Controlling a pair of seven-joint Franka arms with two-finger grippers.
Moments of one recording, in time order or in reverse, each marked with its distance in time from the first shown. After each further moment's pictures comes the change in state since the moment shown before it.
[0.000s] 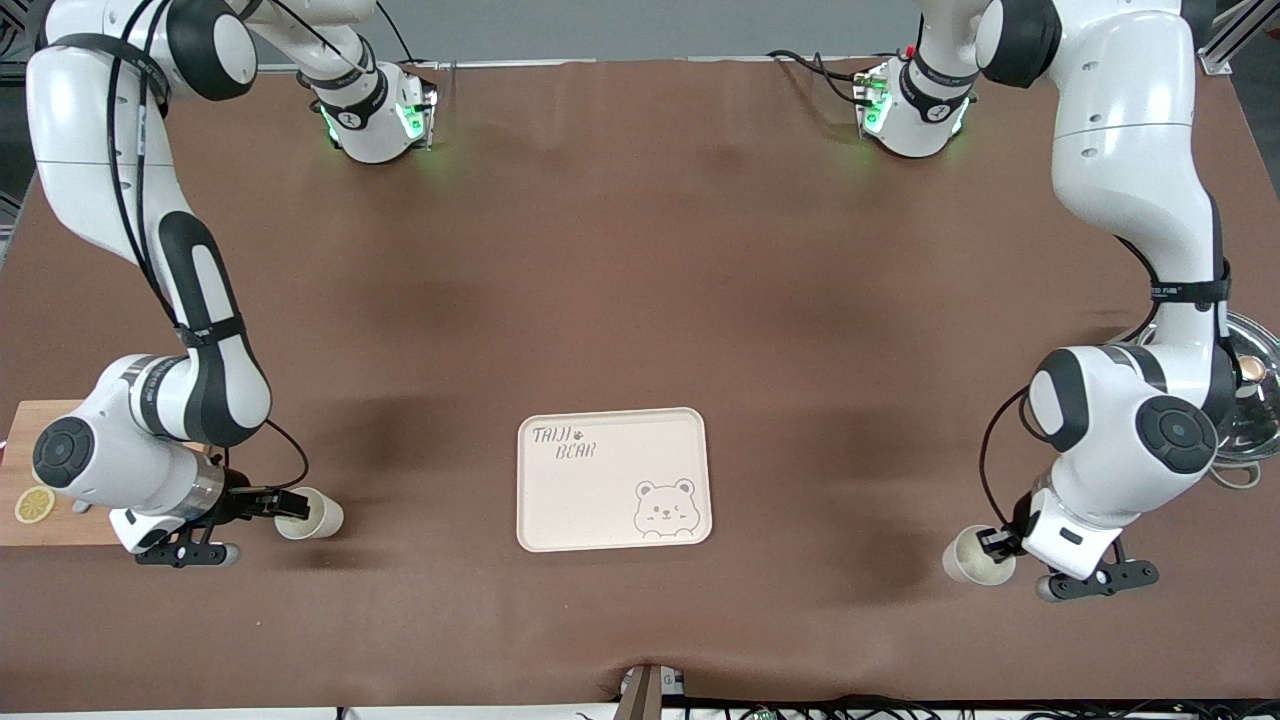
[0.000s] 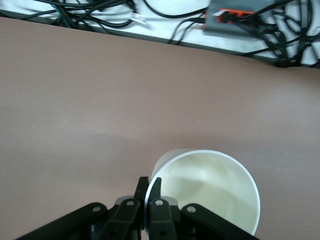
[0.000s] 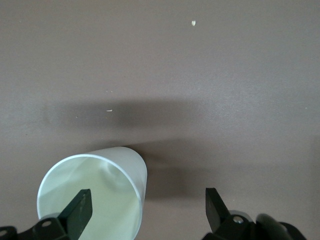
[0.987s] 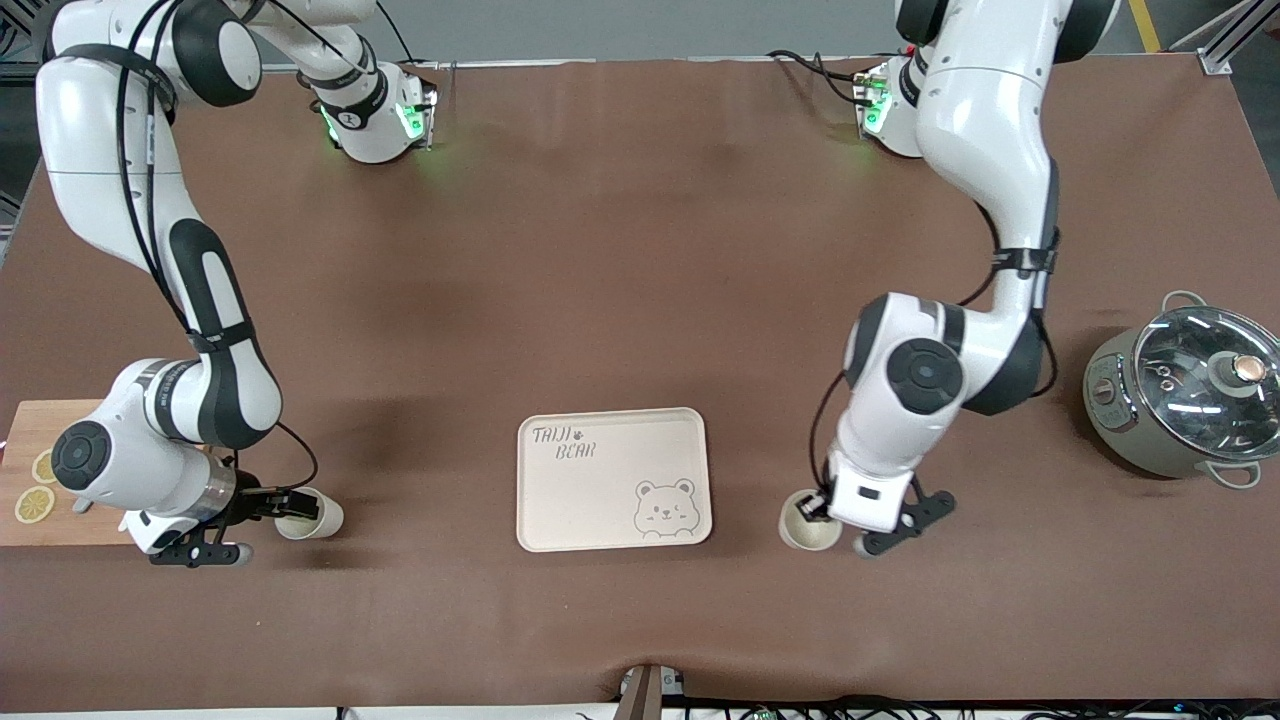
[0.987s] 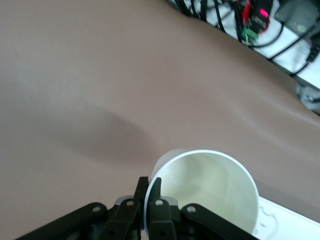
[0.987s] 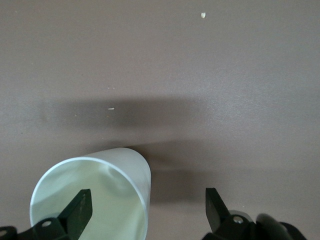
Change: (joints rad) left arm -0.382 -0.016 0.083 0.011 0.000 -0.072 -0.663; right arm 0.008 0.019 0.001 0.000 0.001 0.016 -0.007
